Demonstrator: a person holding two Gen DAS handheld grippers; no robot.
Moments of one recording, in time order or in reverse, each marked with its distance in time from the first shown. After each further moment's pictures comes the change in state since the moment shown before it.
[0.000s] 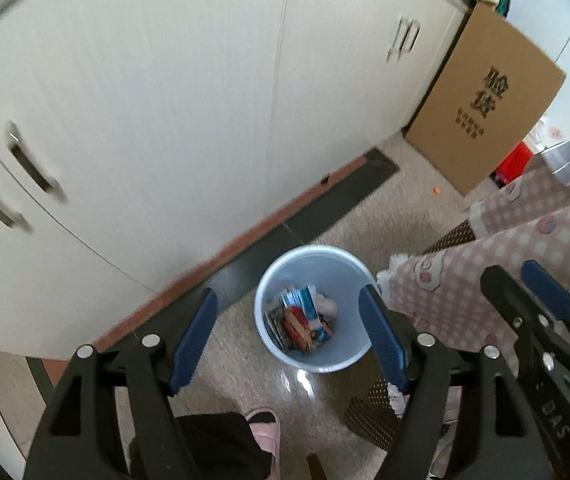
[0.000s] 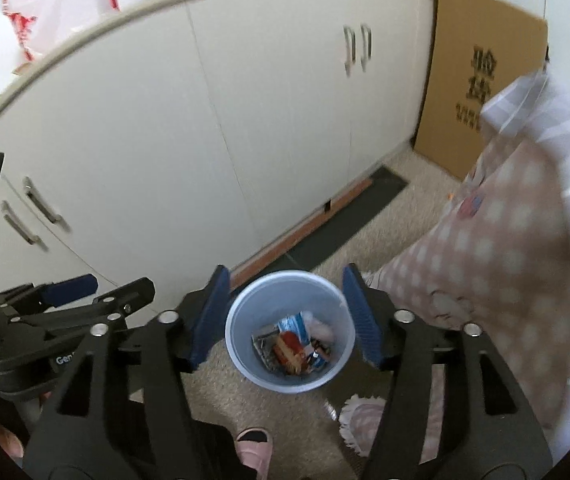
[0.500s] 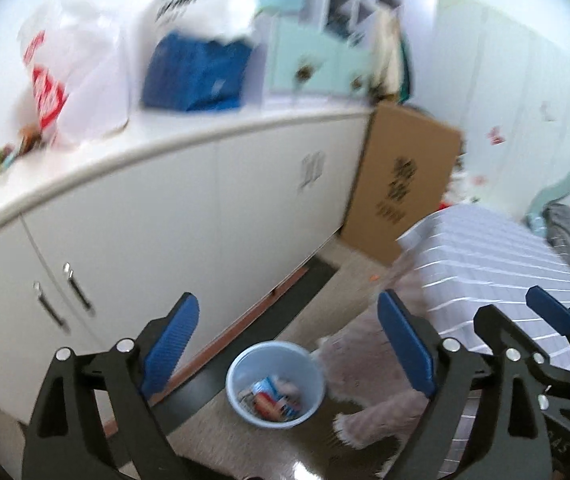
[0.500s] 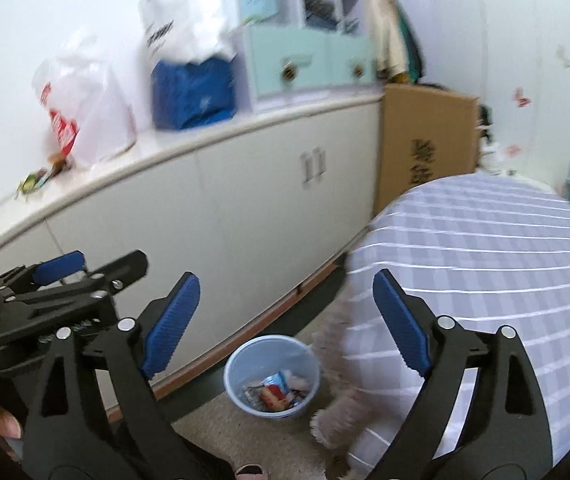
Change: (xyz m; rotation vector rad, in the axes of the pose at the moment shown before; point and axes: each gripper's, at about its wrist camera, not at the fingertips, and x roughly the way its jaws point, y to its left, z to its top) left arm -0.212 -0.058 -0.027 0.169 -0.448 -0.155; right arm -0.222 -0.021 -0.013 0.074 -0.344 -0.105
